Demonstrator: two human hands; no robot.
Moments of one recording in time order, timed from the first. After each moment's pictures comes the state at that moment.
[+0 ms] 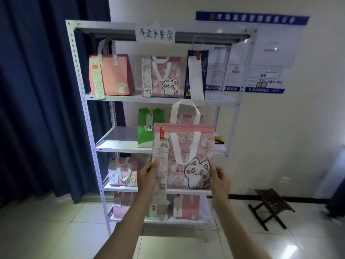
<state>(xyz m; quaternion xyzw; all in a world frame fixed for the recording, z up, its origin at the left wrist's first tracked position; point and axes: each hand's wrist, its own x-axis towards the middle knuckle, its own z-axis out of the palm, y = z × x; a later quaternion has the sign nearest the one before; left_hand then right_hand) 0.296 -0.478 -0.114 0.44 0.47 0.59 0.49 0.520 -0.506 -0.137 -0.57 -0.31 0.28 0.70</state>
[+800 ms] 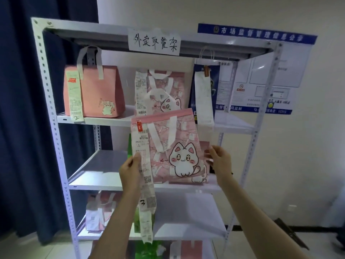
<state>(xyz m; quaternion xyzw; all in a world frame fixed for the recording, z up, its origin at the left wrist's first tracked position) 0.286 -0.231 -0.046 0.39 0.43 0.68 0.45 0.566 -0.237 -0.027 -0.53 -0.43 0.25 0.69</state>
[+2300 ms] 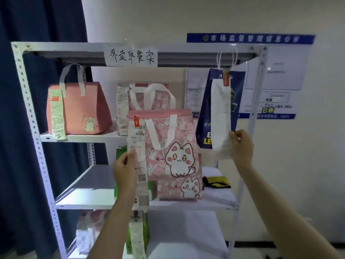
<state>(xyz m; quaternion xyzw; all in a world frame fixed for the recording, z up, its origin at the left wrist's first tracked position) 0.365 -0.213 0.011 0.45 0.44 0.71 0.32 0.709 -0.206 0.052 -0.61 -0.44 -0.02 0.66</state>
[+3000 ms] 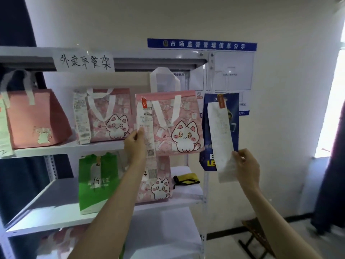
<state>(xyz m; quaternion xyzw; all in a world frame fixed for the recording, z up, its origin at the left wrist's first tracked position) 0.509 -0.170 0.068 0.52 0.38 0.68 0.36 0.812 -0.325 -0.008 -0.66 -0.40 -0.07 0.63</state>
